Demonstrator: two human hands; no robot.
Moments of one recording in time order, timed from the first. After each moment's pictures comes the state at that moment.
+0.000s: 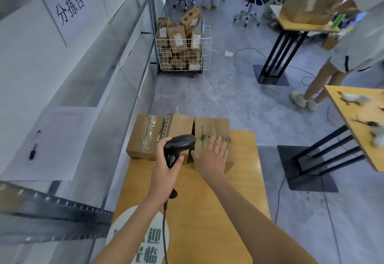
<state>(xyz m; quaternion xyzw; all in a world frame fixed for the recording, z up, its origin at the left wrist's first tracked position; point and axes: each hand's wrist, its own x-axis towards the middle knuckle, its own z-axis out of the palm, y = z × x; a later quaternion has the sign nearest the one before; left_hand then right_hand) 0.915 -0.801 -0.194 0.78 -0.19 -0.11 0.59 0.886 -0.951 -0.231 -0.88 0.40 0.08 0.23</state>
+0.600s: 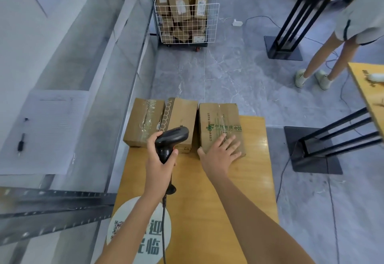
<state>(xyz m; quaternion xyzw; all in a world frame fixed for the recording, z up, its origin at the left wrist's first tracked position) 0.935 -0.802 -0.220 0.76 -0.10 -0.14 0.62 0.896 -0.963 -0.280 -0.86 0.46 0.16 0.18</state>
